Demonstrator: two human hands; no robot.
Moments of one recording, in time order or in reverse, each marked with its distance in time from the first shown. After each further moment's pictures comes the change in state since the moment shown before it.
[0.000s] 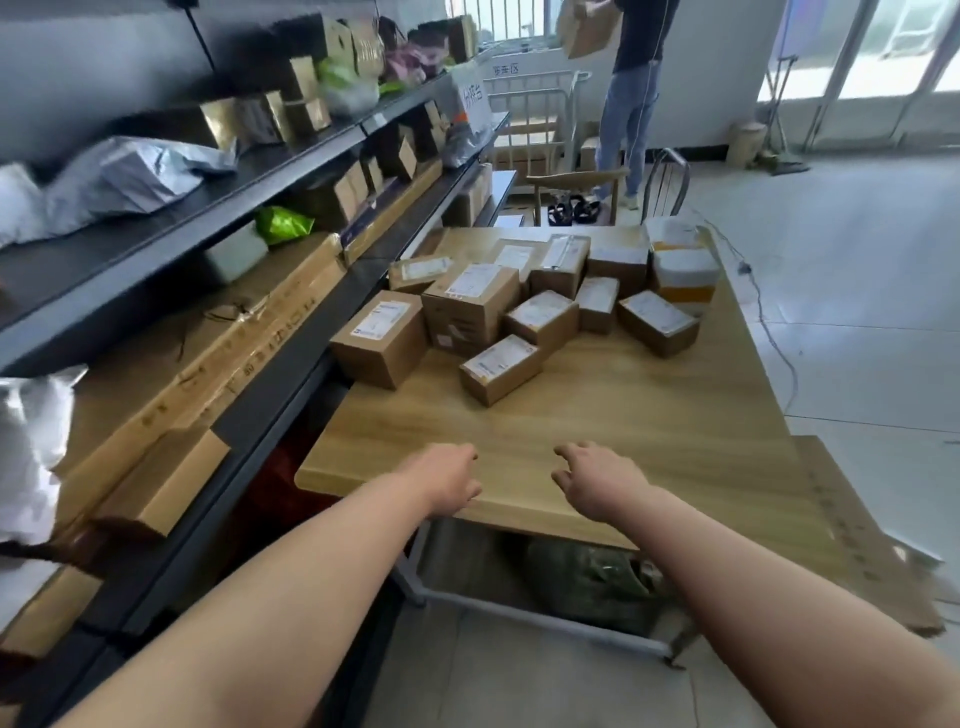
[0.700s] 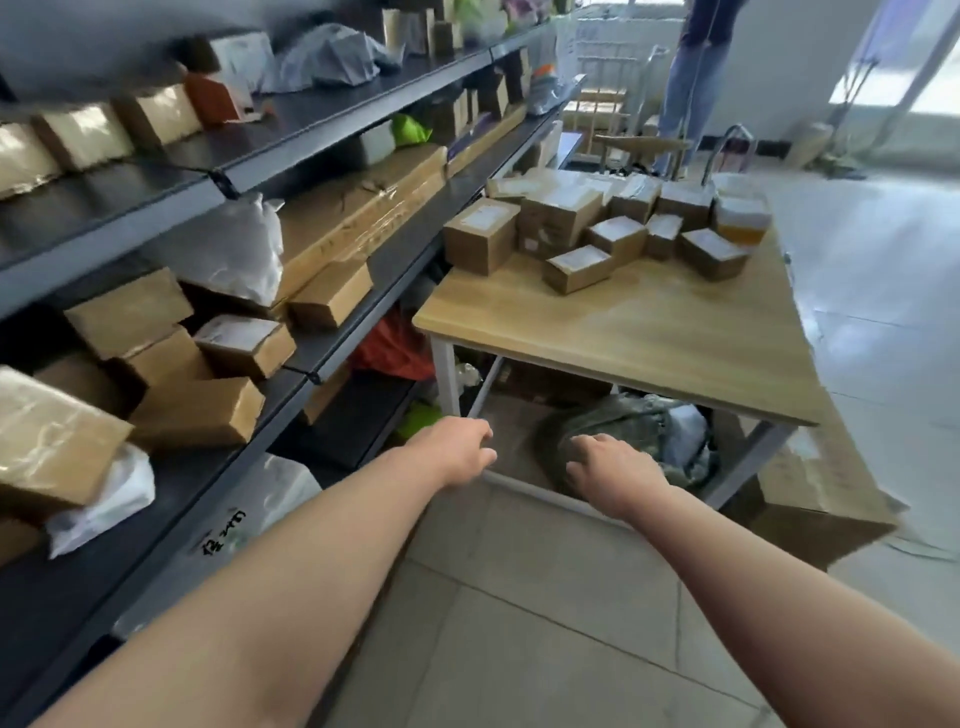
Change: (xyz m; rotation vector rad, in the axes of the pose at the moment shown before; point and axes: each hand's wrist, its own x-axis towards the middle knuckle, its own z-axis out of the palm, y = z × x) left_hand -0.279 -0.078 0.138 -0.176 0.076 -0.046; right_hand -0.266 -0.125 0.115 -0.132 0.004 -0.083
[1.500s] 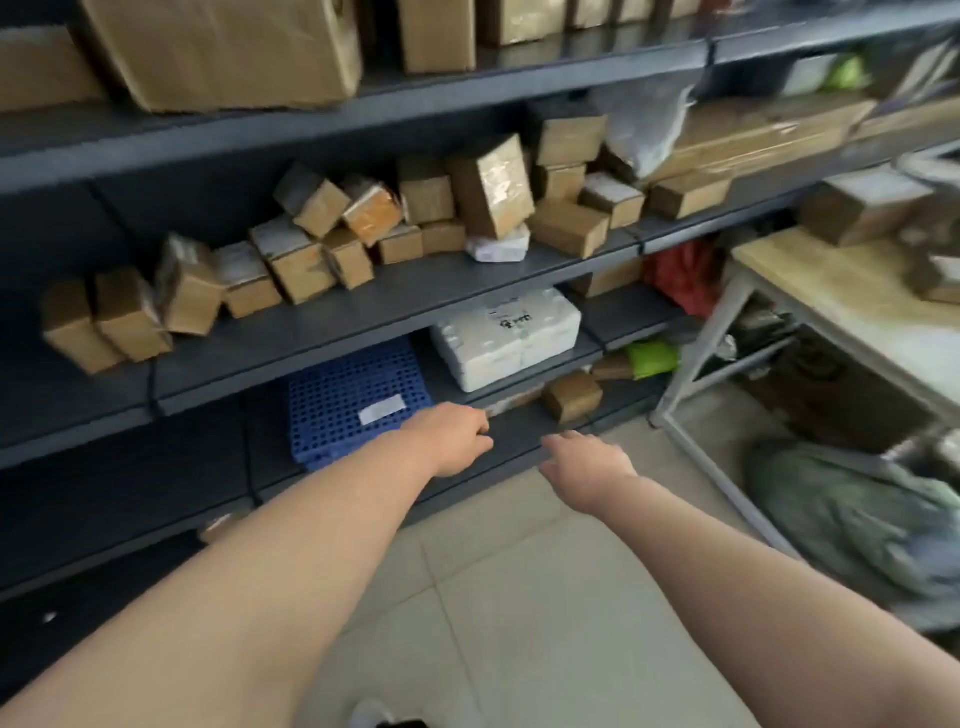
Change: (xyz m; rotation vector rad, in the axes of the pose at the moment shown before) left_hand -0.381 -0.101 0.165 -0.200 0.106 -0.570; right_hand -0.228 -0.211 0.128 -0.307 -0.237 -0.781
